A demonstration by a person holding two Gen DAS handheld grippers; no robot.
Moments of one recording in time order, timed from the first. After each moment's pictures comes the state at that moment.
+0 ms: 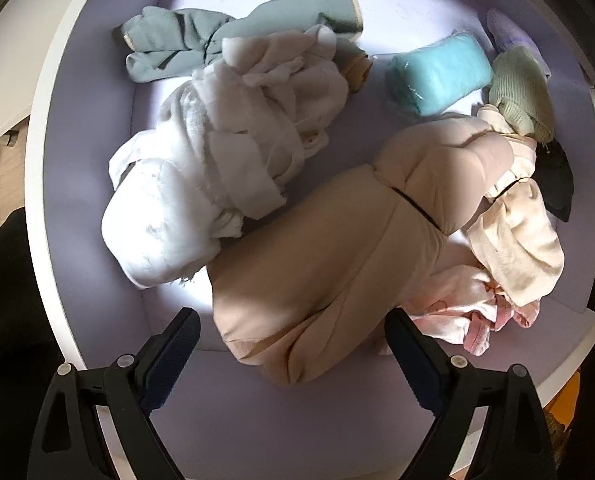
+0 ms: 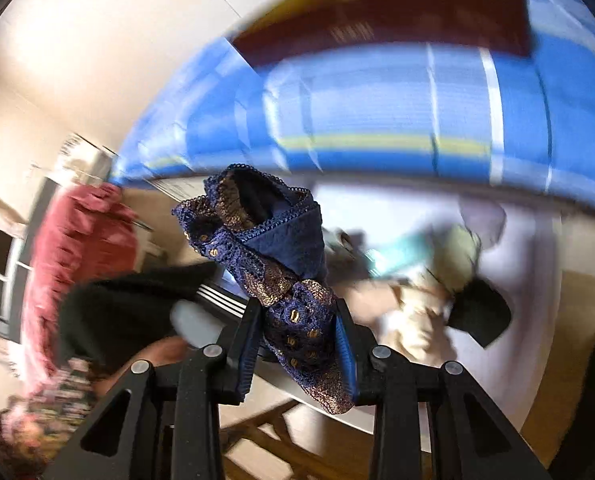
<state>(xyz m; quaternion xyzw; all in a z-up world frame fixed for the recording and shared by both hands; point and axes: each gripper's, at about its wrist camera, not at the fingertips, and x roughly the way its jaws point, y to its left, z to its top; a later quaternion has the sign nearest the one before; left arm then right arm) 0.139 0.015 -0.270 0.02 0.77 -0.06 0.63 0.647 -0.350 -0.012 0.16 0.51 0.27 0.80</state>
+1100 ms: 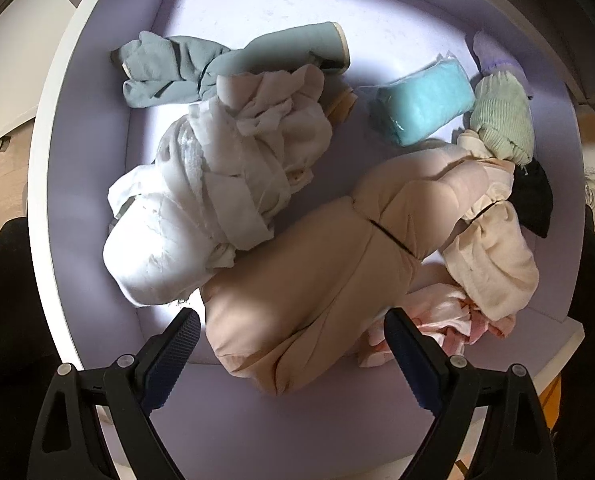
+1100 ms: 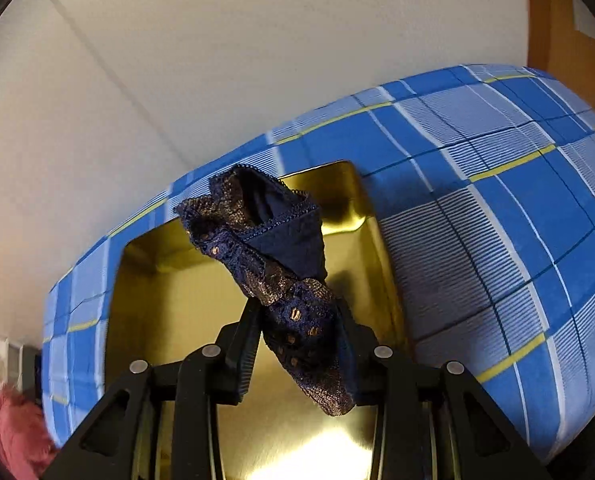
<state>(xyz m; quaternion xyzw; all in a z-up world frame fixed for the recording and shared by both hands) 0.161 0.005 -0.246 -0.01 0.76 -0.08 0.65 0.885 -0.441 0.055 0.23 0.45 -0.09 0.86</state>
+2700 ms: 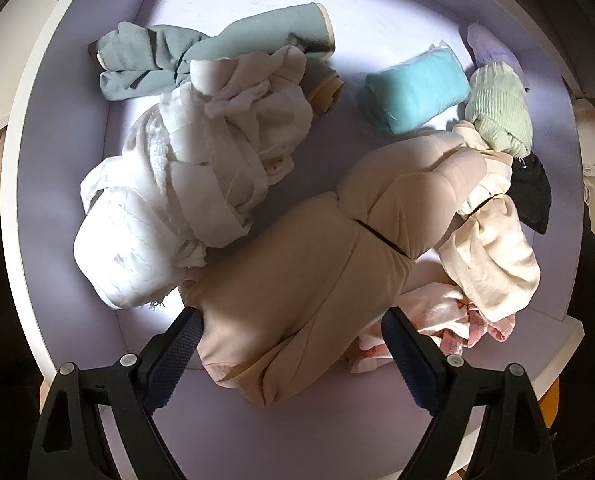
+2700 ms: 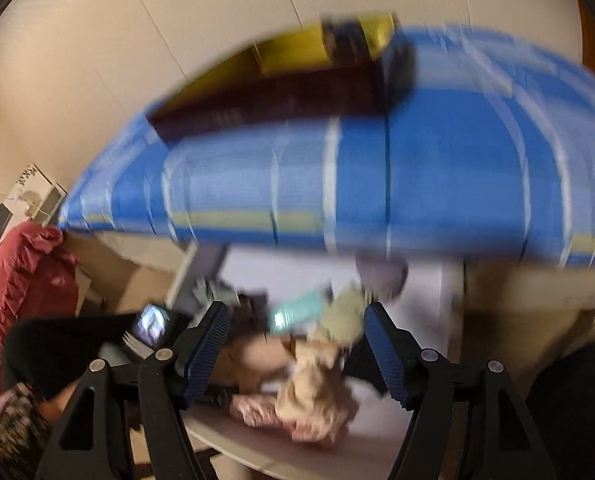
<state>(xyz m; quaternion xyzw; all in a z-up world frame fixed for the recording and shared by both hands) 0.155 -0.012 -0.261 -0.01 0.76 -0.09 0.65 0.587 -0.388 -0.067 0.11 0.50 0.12 0.85</state>
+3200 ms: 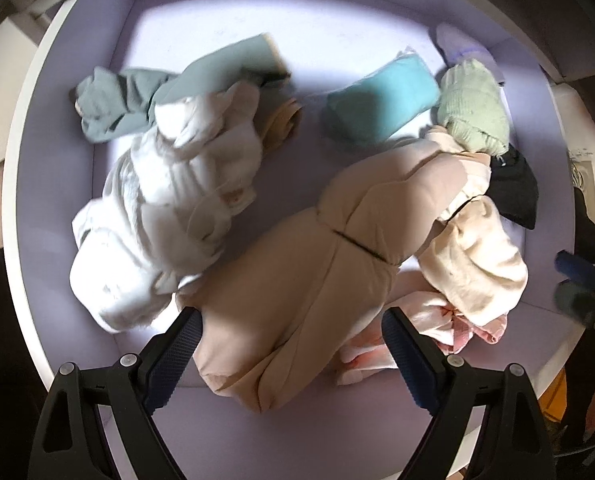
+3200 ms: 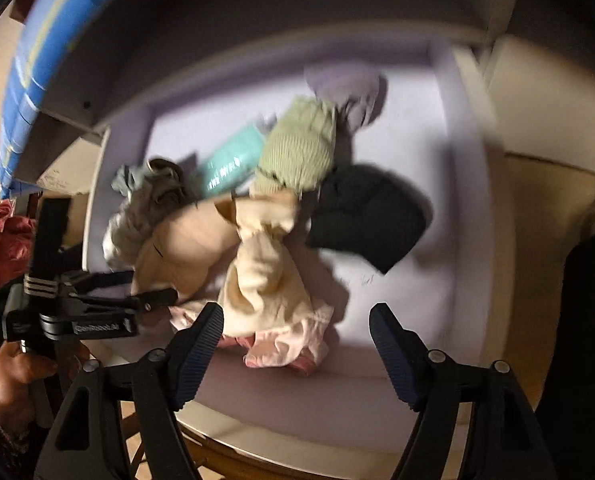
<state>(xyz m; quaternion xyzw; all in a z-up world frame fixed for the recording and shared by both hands) 0.155 -0.041 -0.249 0.01 0.73 -0.12 0.67 0.586 -0.391 -0.192 0.14 0.66 0.09 0.73</state>
